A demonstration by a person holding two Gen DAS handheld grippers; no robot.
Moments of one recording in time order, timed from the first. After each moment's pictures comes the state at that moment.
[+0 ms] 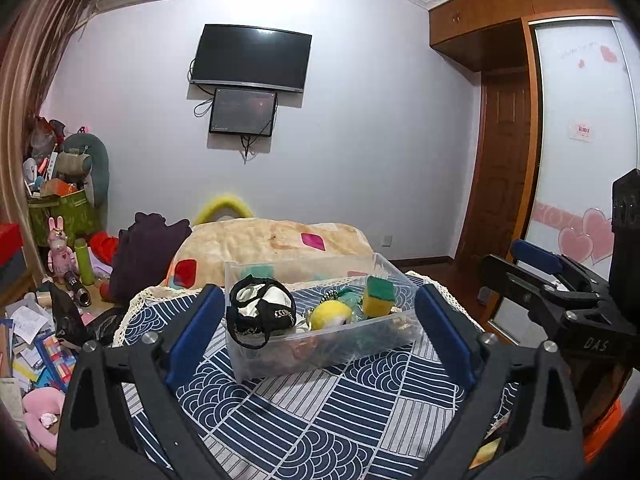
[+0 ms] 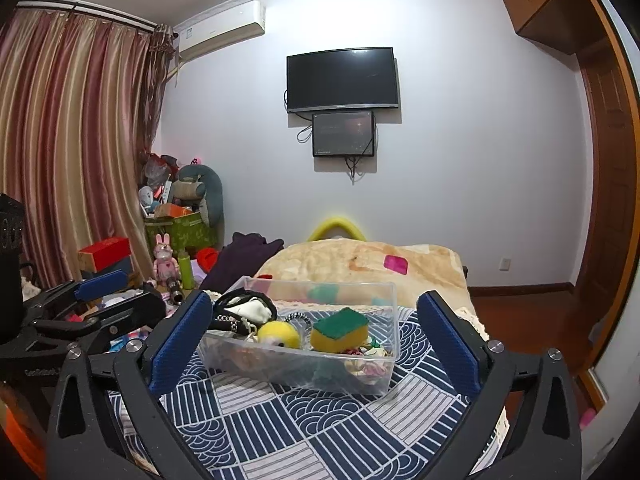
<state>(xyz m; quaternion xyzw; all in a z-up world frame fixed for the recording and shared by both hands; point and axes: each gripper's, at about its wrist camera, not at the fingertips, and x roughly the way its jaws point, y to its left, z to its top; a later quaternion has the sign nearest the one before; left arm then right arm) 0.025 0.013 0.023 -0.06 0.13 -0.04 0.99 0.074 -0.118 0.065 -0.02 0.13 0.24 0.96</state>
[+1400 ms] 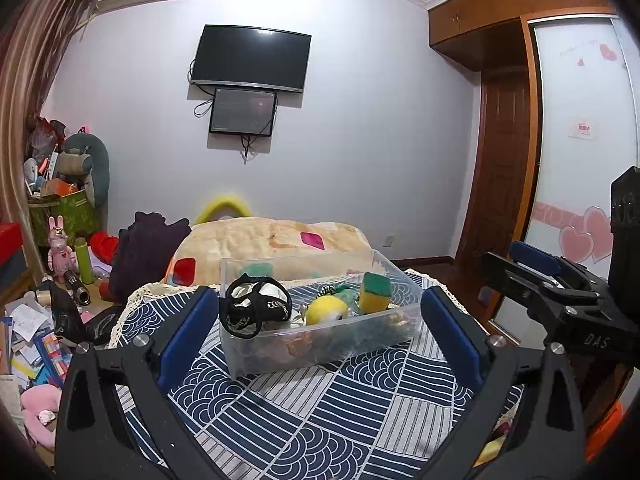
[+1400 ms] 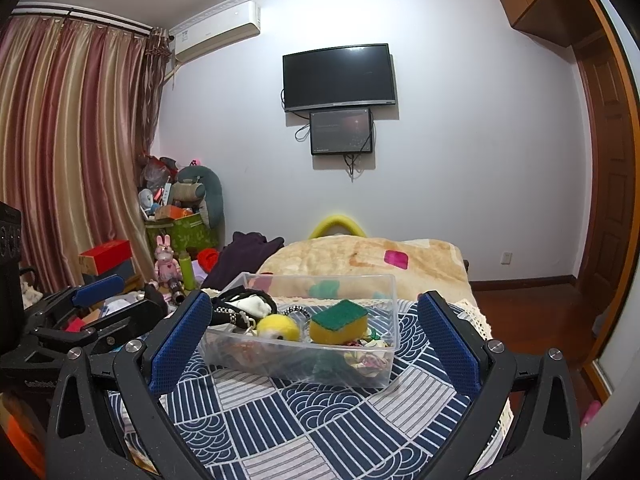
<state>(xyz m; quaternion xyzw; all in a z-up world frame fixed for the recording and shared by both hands) 0.021 0.009 0.019 -0.06 0.13 -0.04 0.99 0.073 -0.128 0.061 -0.01 0.14 0.24 0.96</state>
